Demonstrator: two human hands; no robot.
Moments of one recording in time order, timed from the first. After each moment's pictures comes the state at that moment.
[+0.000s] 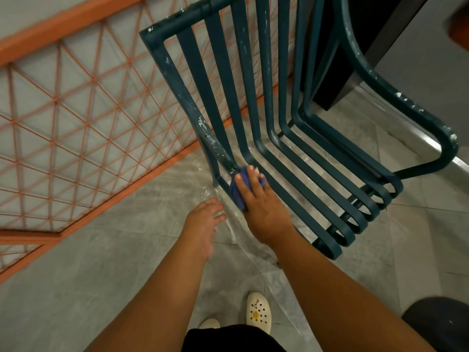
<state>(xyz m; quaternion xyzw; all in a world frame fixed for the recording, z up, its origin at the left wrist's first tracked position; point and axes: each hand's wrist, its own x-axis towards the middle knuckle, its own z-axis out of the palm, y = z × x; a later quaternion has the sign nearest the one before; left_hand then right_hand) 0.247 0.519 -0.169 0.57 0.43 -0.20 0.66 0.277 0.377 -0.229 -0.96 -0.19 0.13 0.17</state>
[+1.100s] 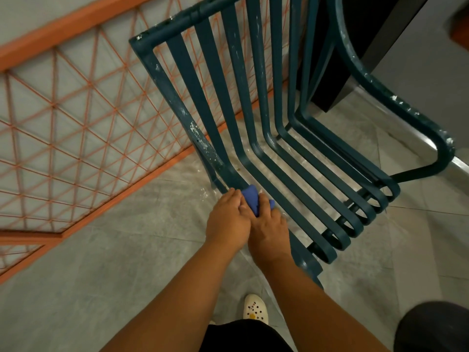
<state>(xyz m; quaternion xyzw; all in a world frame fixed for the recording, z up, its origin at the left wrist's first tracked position) 0.261 0.461 -0.163 0.91 0.17 -0.19 0.34 0.237 0.366 -0.233 -0.98 -0.11 0.08 0.11</state>
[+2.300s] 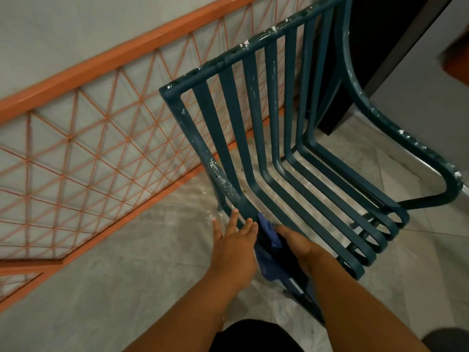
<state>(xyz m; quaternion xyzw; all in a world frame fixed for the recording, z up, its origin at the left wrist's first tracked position) 0.282 0.507 -0.156 0.96 -0.07 -0.25 0.08 0.318 0.349 -0.213 -0.64 0.30 0.46 0.54</state>
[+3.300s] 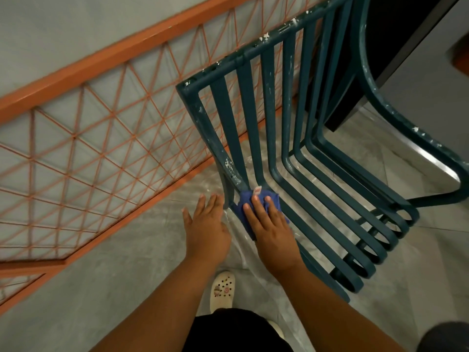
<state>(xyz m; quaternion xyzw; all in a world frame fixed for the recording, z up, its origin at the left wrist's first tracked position) 0.305 0.585 -0.169 0.97 0.10 -0.13 0.19 0.299 0.426 -0.229 -0.97 -0.19 0.05 0.15</state>
